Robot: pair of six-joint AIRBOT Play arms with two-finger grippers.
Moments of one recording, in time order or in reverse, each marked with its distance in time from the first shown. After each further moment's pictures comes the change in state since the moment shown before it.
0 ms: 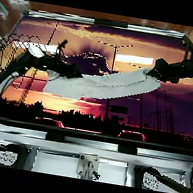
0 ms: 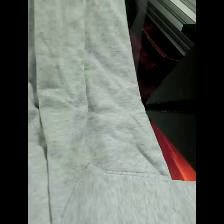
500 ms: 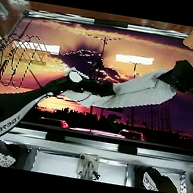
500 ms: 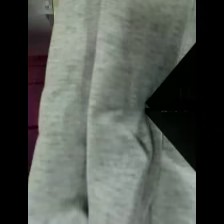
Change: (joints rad) left arm -0.381 -0.132 0.016 -0.307 0.318 0.013; right arm 0.000 0.305 0.000 0.008 -0.160 0.159
